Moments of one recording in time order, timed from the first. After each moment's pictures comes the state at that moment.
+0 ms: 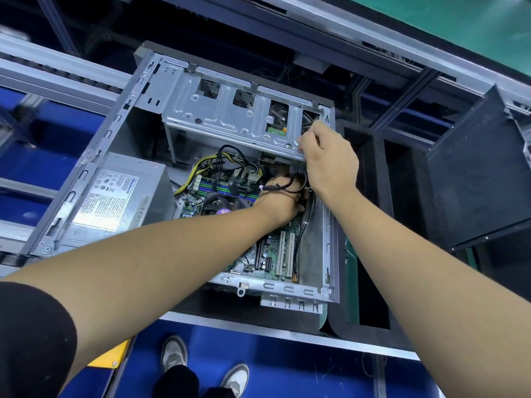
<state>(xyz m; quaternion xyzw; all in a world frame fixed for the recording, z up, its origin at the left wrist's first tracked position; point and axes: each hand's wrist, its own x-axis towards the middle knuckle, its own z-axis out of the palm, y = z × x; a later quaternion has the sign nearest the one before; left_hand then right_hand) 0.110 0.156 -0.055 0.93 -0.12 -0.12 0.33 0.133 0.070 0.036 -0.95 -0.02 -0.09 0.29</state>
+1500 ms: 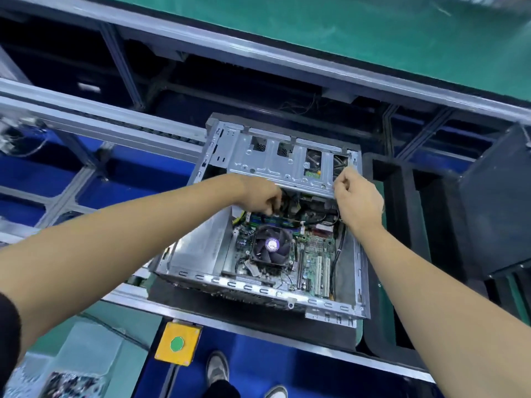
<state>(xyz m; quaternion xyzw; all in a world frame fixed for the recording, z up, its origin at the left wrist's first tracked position) 0.136 0.311 0.064 0.91 -0.23 -0.33 0.12 0.131 0.068 0.039 -0.96 0.01 -0.08 0.25</state>
